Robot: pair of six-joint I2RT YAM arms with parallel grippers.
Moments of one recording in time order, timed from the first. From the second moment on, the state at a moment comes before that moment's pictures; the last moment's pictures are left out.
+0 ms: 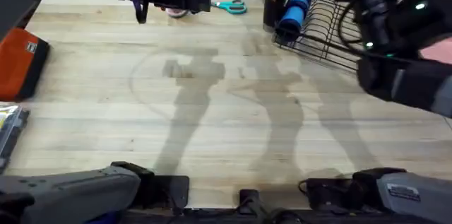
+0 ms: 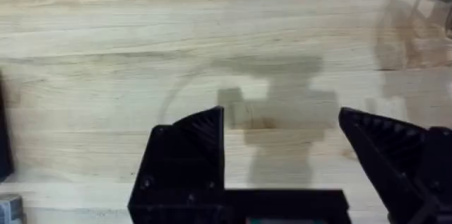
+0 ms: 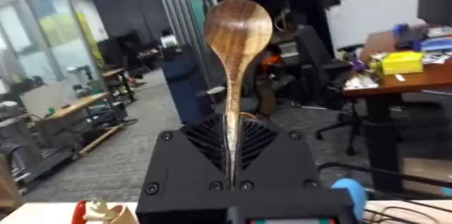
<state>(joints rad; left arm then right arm) -0.30 1.44 1.52 -1.05 -0.23 -0.19 0.13 1.39 0.63 1.10 -0.05 0.29</state>
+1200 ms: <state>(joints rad) -0.30 1.44 1.52 -1.05 -0.23 -0.19 0.22 2.03 0.98 1.46 -0.05 0.11</state>
